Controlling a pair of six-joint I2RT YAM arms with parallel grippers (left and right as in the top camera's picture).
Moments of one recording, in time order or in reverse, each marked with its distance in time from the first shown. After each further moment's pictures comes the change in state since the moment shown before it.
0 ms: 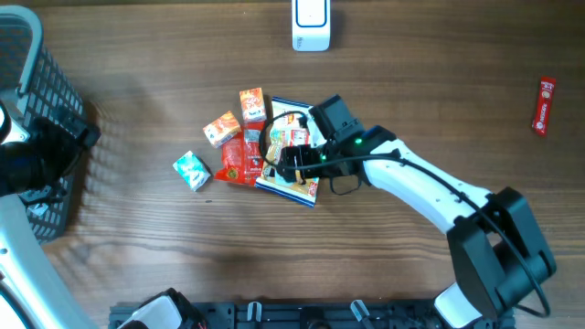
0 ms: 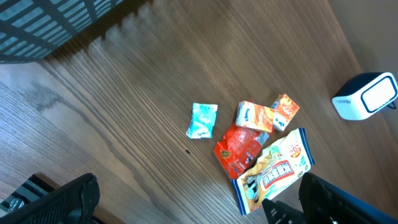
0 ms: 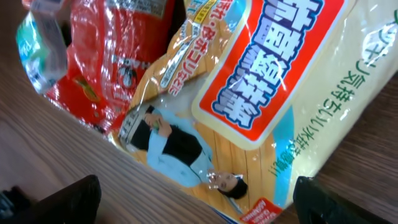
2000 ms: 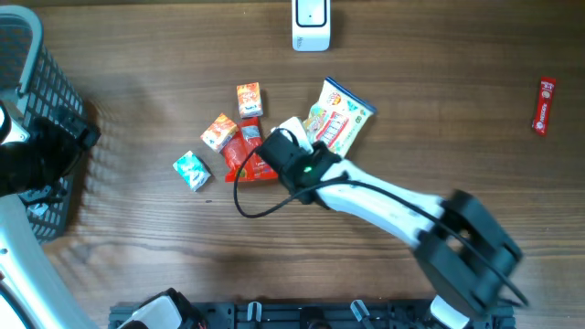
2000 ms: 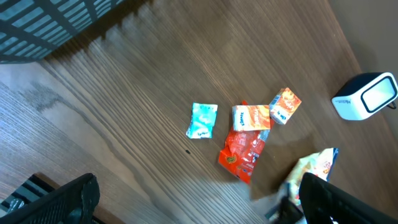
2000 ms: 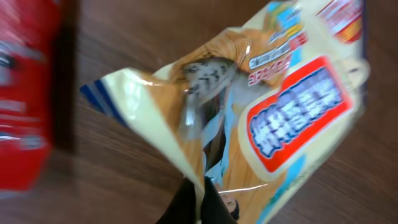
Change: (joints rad) left arm 0.000 0.000 0.000 0.000 0.000 0.000; right arm 0.251 0.049 0.077 -0.071 0.796 -0.171
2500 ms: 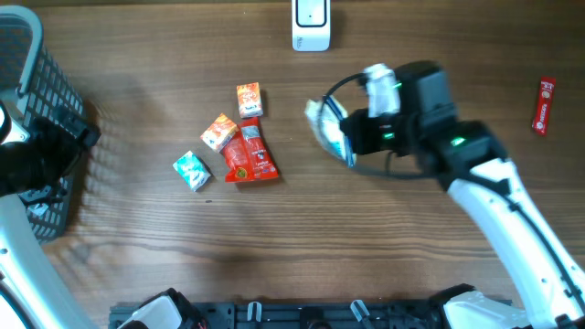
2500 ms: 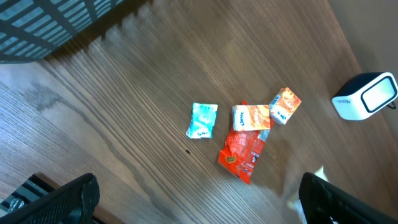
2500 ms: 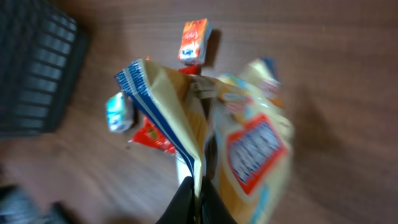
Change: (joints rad) left arm 0.000 0.000 0.000 0.000 0.000 0.000; right arm -0.535 -0.421 0.027 -0.153 -0.920 0.018
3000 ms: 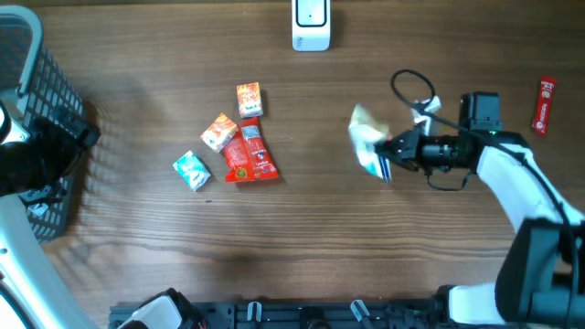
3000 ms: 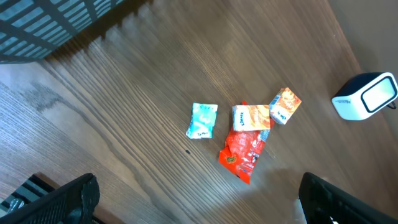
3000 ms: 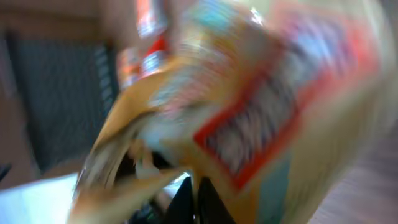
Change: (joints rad) left arm 0.000 0.000 0.000 0.000 0.000 0.000; right arm -0.439 0.247 -0.303 0.140 -0.472 -0.030
